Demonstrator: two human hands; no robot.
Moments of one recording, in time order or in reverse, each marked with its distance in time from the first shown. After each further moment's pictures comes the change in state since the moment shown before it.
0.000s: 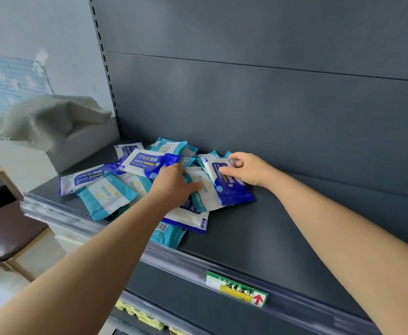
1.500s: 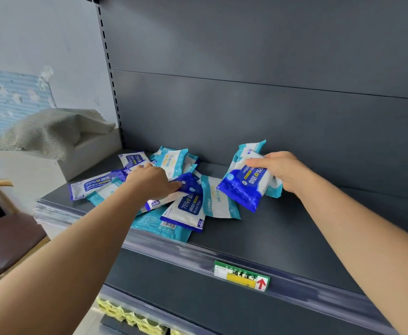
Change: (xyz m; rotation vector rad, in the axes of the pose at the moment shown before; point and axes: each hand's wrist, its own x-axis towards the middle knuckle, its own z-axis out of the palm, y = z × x) left_hand -0.001 -0.024 -0.054 0.614 -0.082 0.061; right_hand -0.074 -0.014 -0.041 0.678 0.229 0.222
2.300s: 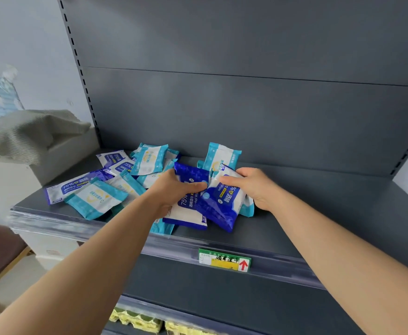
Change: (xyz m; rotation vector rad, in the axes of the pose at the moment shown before) left_hand -0.041 0.066 0.008 -1.171 -0.239 -0.088; right_hand -0.028 0.050 0.020 0.052 -0.108 0.011
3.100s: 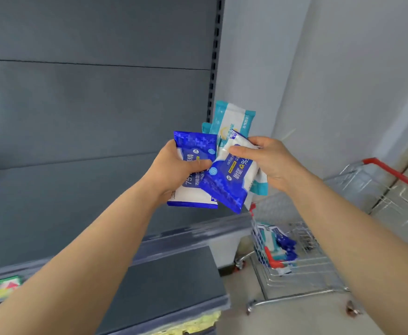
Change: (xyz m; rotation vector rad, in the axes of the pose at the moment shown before) left_hand -0.108 0.141 0.312 -0.254 -0.532 0.401; right_hand -0.218 0.041 -0.322 0.113 0.579 -0.113
